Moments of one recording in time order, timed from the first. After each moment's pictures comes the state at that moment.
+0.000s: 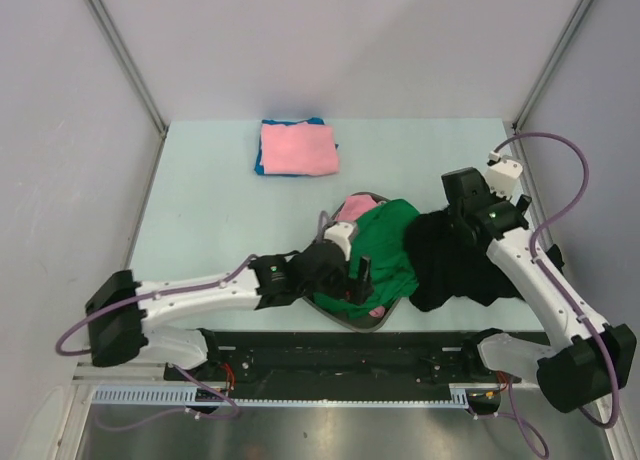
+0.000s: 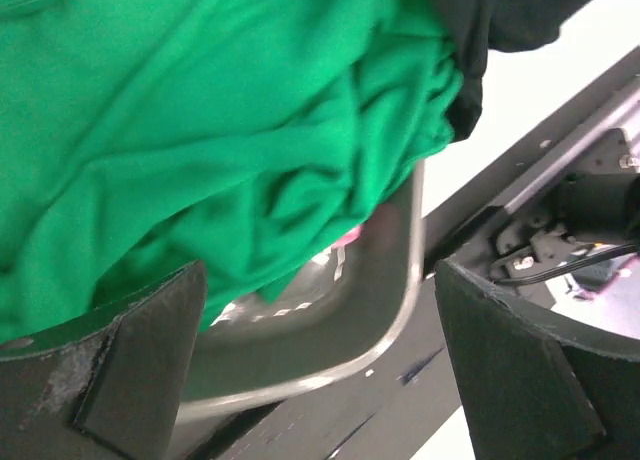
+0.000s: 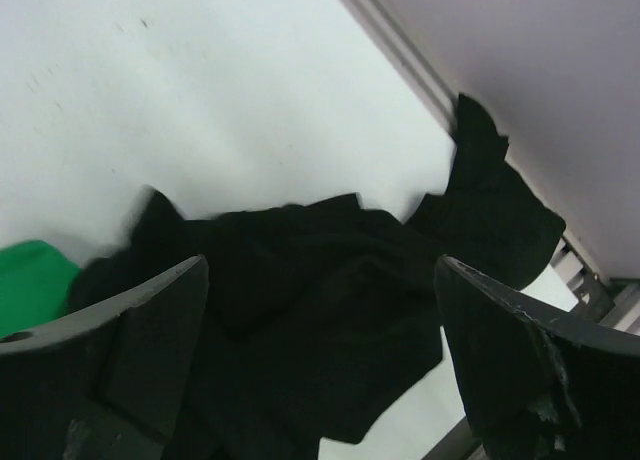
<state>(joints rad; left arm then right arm) -1.16 1.27 0.85 -0.29 -0.20 -0.69 0.37 1.12 1.08 -0.81 0.91 0.61</state>
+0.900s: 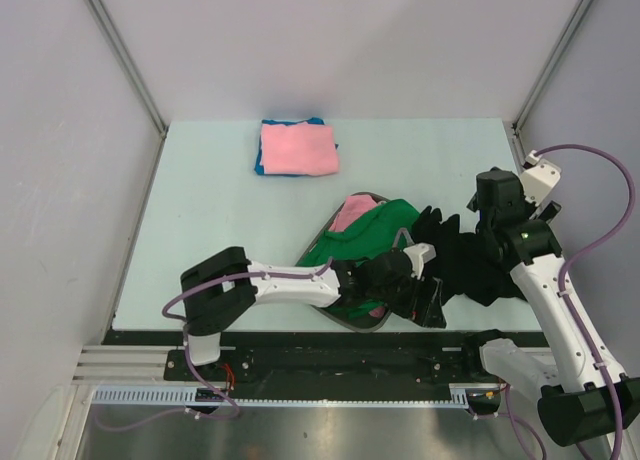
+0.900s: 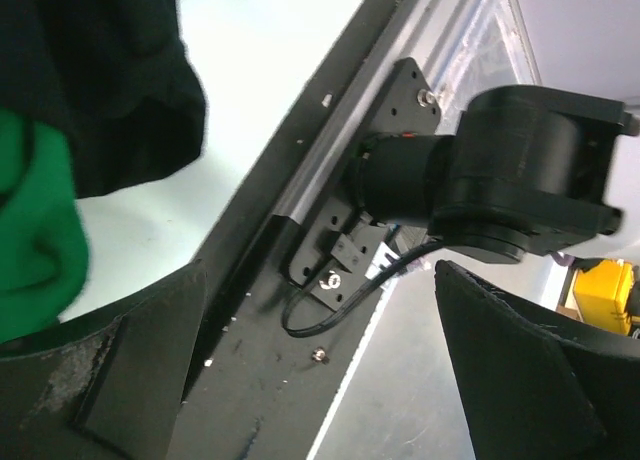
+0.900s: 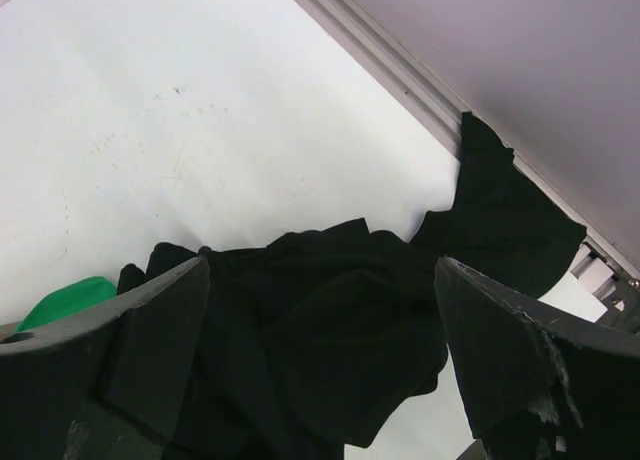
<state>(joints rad) -1.27 1.85 1.20 0.07 0.24 -0.81 0.24 0.97 1.07 -0.78 0.81 0.59</state>
